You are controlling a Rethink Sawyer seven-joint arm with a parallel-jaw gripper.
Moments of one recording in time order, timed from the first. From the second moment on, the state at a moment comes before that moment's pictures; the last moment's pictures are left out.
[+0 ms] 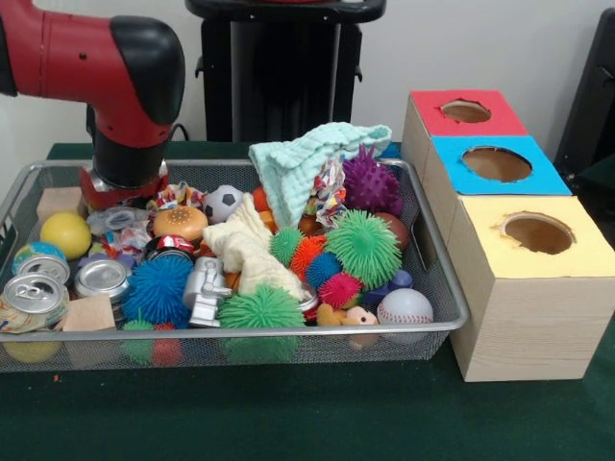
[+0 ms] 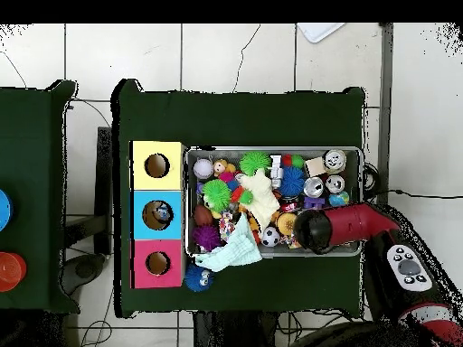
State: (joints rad) arm -0.71 -0.40 0.26 1.52 -0.92 0.75 1.28
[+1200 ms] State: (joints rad) arm -0.76 -0.49 0.33 1.62 -0.92 0.65 1.28
